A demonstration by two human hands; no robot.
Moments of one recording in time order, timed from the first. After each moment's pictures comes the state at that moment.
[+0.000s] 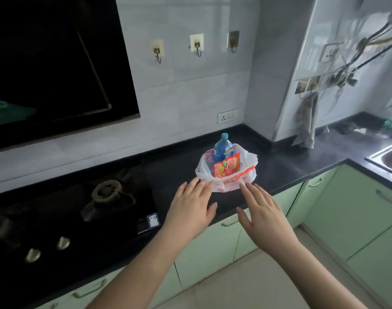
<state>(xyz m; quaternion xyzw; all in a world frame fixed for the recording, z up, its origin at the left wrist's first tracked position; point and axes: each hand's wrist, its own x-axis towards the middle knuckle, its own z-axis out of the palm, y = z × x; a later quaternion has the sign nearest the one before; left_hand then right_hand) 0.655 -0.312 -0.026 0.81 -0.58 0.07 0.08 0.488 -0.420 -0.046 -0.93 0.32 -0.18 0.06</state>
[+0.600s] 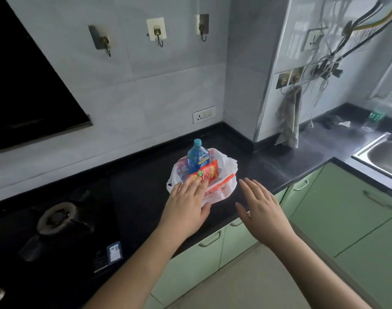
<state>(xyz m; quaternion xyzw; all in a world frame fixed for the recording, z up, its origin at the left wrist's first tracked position) 0.680 -0.470 -0.060 0.79 -0.61 0.06 0.07 0.498 -0.578 -0.070 -0.91 0.37 -0.14 0.09</state>
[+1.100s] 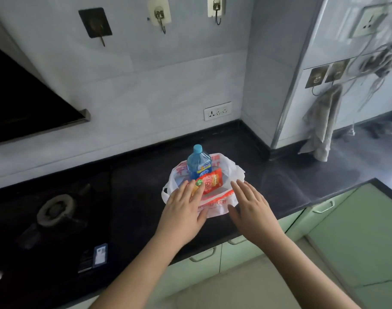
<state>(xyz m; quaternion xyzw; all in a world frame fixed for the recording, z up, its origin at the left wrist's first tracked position) 0.684 -0.559 -0.087 0.85 -0.53 0.03 0.05 0.541 -0.701 -0.098 -0.94 0.28 -0.09 0.15</state>
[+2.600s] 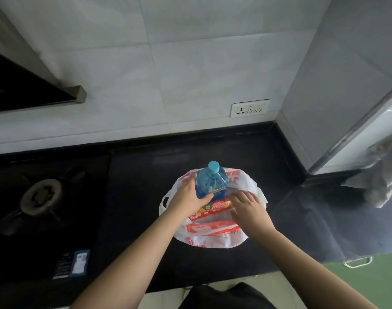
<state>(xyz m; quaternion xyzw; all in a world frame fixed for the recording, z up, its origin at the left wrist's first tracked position) 0.826 -0.681 -0.173 0.88 -0.28 -0.21 0.30 0.682 -0.830 -0.196 -0.99 0.13 0.00 0.10</state>
